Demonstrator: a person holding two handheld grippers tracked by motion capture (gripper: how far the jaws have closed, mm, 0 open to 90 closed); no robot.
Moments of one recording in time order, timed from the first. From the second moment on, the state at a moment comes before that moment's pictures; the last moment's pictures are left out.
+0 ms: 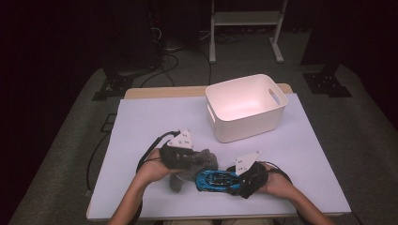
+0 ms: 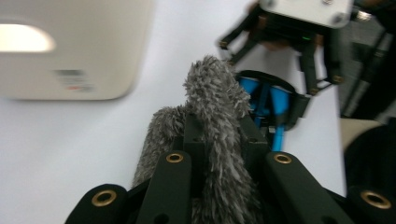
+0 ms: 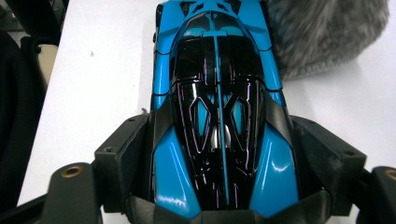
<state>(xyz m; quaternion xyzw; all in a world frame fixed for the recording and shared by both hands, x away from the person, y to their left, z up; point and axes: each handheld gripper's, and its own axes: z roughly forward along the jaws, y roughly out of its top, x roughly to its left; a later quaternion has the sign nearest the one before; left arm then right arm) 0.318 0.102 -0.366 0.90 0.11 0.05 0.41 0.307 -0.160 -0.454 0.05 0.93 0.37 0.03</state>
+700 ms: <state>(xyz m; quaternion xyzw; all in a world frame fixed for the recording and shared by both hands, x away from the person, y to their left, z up) 0.314 0.092 -0.413 0.95 0.11 0.05 0.30 0.303 -0.194 -0.453 0.08 0.93 0.36 0.02</state>
